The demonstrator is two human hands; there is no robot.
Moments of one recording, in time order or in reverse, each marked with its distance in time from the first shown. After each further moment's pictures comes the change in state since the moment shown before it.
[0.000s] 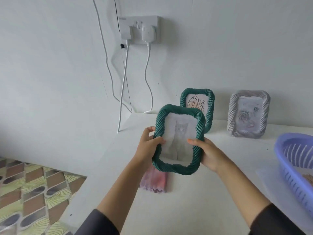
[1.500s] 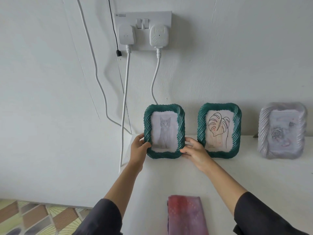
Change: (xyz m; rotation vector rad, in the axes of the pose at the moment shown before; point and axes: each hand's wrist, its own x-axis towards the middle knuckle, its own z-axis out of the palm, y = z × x) left_hand 0.201 -0.007 -0.093 0.080 0.060 0.061; right_hand 0.196 0.031 0.018 -0.129 0.253 -0.087
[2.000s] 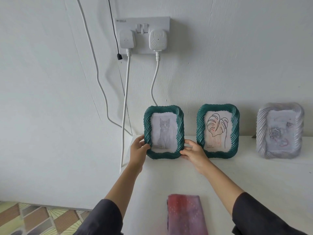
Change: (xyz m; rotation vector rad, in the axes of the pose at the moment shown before) left_hand -0.001 -0.004 -0.004 0.033 0.003 0.019; right_hand -0.004 0.004 0.004 -0.063 0.052 -0.031
